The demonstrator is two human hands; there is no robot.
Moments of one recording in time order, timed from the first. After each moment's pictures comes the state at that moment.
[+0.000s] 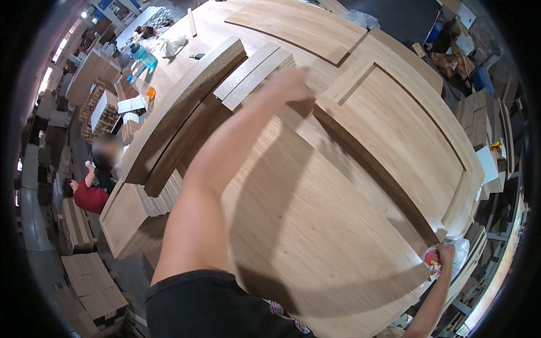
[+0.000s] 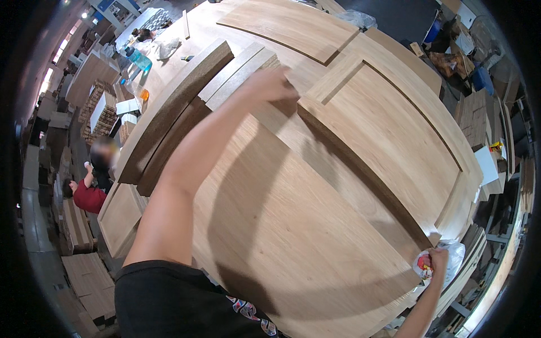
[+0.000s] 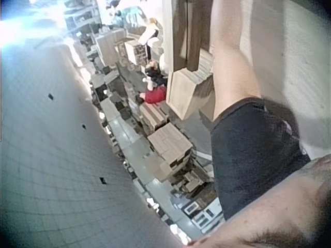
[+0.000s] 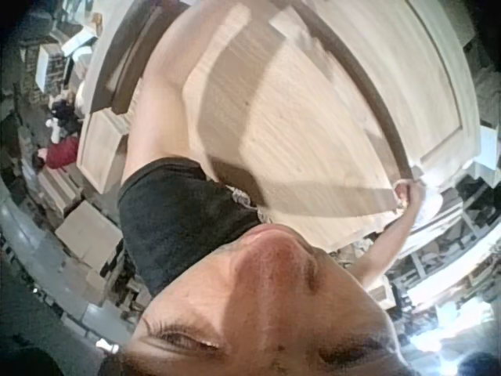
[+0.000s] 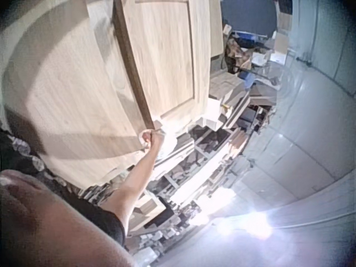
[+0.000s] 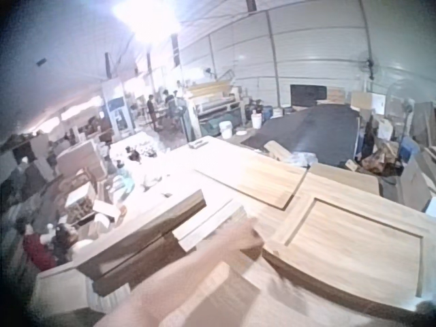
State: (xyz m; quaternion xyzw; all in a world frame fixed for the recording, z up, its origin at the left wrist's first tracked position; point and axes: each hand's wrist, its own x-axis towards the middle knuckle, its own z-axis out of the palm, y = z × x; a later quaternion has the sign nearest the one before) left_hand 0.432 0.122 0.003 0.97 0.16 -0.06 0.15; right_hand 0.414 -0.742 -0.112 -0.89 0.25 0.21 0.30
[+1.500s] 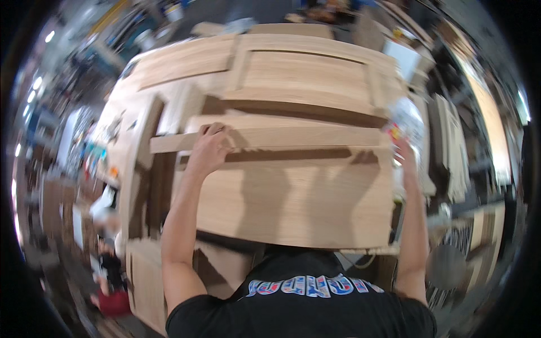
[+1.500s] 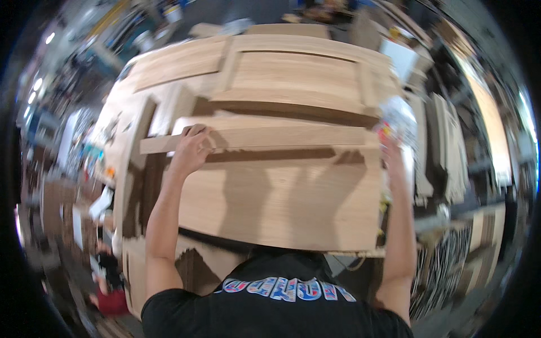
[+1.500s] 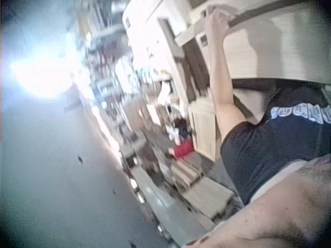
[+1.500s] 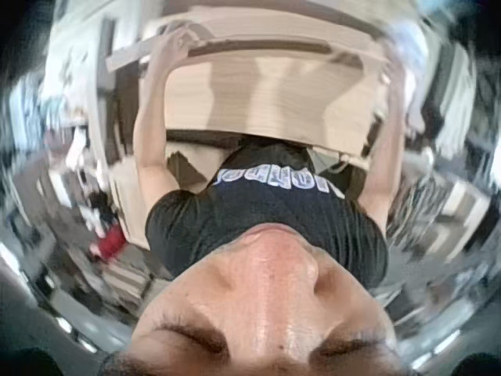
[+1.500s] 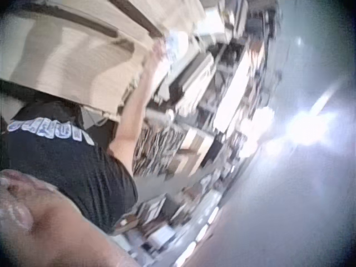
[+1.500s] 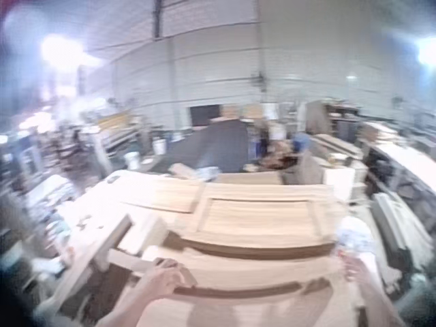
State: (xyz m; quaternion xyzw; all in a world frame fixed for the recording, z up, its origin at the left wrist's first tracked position) left_hand 0.173 0.031 0.061 0.97 -0.14 0.07 0.20; right_hand 0.176 -0.625 -0.019 -0.72 0.16 -0.04 0.68
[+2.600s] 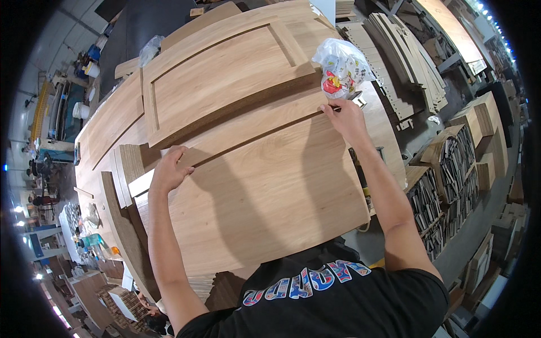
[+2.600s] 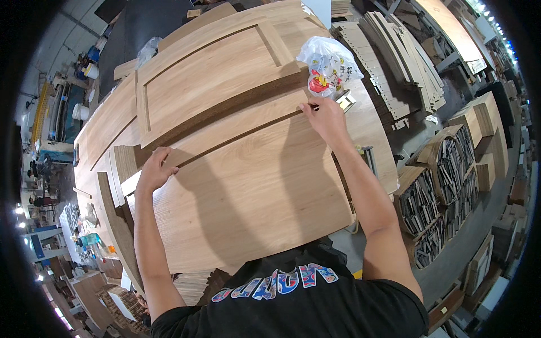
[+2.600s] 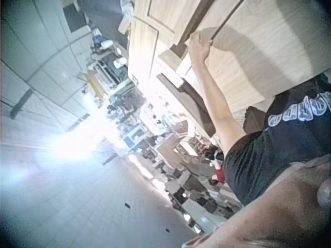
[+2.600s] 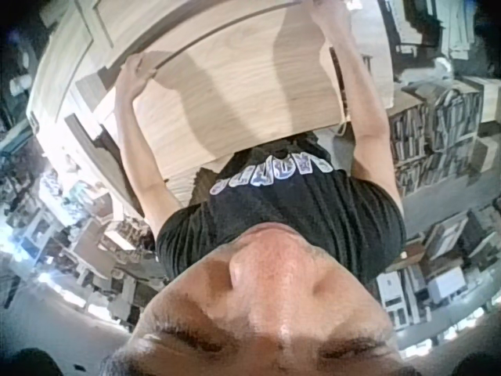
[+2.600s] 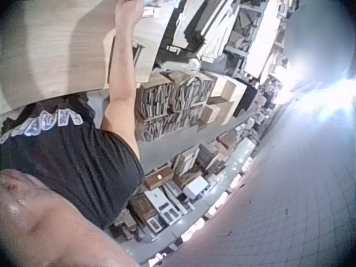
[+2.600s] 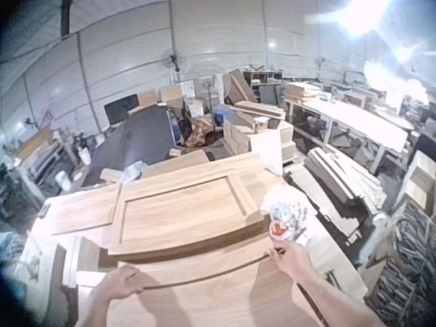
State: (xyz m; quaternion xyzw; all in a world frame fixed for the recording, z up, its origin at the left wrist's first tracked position) left_hand 0.293 -0.070 0.050 0.96 -0.14 -0.19 0.18; right_hand 0.193 -0.587 -0.001 -0.92 0.21 -0.06 0.33
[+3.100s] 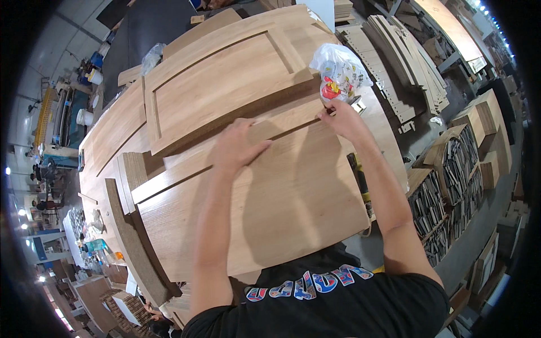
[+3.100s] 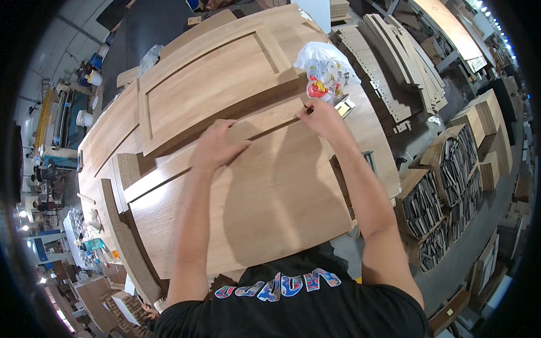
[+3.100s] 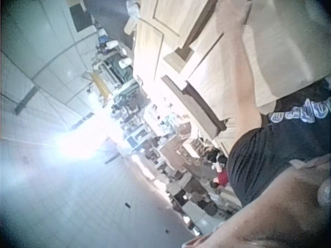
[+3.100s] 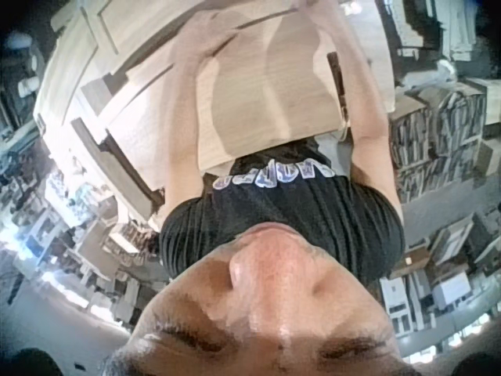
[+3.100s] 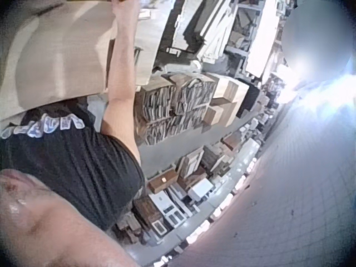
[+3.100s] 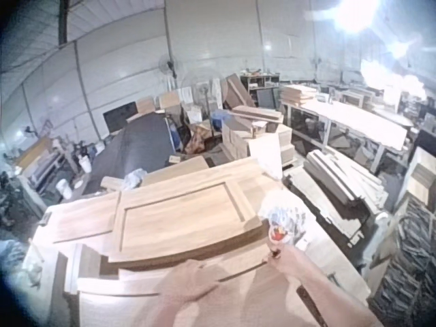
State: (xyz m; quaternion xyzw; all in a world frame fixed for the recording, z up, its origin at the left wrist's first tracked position) left_hand 0.288 -0.275 0.027 0.94 -0.26 -0.10 0.19; right_hand 0.208 -0.611 -0.010 -0.90 0.17 -0.01 0.40
